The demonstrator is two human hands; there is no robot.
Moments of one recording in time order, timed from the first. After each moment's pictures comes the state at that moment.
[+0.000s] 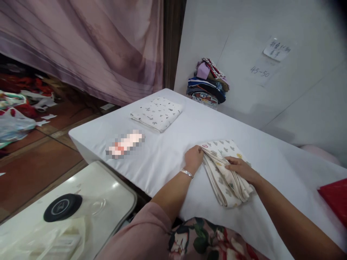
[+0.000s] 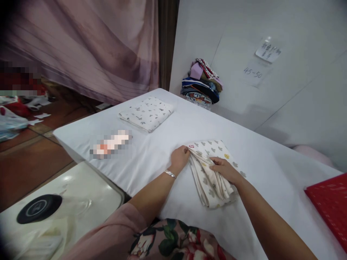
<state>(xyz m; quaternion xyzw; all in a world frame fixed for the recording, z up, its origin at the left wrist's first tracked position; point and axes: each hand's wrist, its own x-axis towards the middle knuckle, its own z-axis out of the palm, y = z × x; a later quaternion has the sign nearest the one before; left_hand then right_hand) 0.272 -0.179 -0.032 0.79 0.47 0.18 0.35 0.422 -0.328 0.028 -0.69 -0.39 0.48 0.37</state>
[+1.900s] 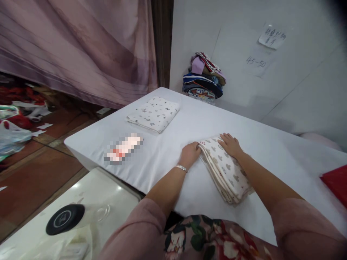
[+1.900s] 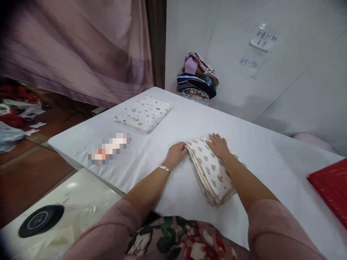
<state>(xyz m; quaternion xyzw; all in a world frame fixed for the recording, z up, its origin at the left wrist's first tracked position) 0.256 -0.151 -0.040 0.88 0.36 0.17 0.27 0.485 -0.257 -0.030 -0.85 -0.52 0.01 0.04</state>
